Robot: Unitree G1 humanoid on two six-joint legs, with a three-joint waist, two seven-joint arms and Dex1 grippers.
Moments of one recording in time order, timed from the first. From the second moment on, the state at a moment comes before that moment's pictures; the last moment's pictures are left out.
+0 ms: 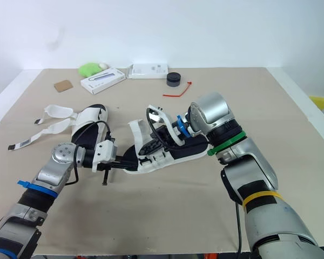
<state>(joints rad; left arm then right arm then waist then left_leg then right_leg) -0.50 0.52 -0.23 0.27 -0.18 -0.13 -1.32 -1.20 -0.44 0.46 0.42 0.53 1.48 1.17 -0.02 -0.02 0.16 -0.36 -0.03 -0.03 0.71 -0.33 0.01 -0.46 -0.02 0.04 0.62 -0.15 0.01</state>
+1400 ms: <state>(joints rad) -0.49 0.52 -0.23 0.26 -0.18 -0.13 -1.31 -1.17 -0.48 0.55 0.38 0.39 1.19 1.31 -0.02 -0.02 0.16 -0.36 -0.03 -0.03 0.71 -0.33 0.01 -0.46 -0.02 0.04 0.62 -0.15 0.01</state>
